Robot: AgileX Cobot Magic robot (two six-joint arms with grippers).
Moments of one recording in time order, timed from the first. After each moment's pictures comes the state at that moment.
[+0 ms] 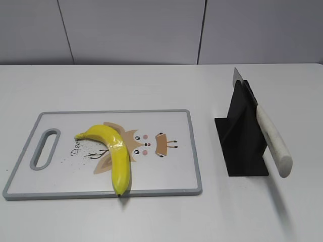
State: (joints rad) left arm -0.03 0.00 -0.49 -0.08 1.08 0.18; right arm 0.07 -0.01 -0.50 0.02 1.05 0.07
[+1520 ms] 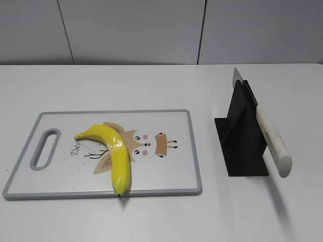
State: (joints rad) left arm -0.03 0.00 -0.49 -0.08 1.08 0.18; right arm 0.07 -0.01 -0.50 0.02 1.05 0.07
